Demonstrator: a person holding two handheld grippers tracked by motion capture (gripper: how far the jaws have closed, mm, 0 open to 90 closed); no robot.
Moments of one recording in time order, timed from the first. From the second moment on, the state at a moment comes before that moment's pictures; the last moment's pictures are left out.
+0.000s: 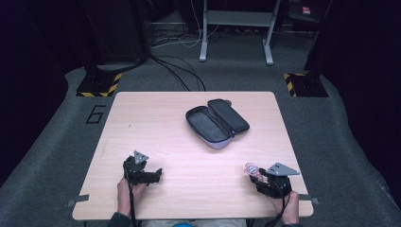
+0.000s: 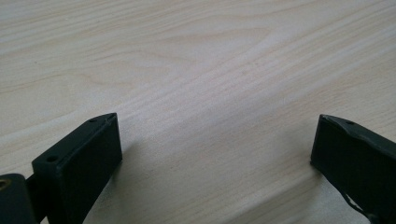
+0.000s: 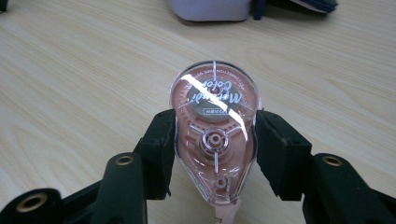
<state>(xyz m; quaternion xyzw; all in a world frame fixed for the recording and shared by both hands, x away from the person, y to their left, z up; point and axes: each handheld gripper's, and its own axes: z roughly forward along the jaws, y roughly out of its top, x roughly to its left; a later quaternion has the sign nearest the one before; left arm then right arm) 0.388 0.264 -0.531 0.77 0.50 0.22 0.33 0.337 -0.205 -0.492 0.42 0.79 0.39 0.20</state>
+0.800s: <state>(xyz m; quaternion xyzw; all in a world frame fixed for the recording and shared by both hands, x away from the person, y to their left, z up) 0.388 0.264 -0.531 0.77 0.50 0.22 0.33 0.357 -0.124 -0.520 0.36 0.84 0.38 0.14</state>
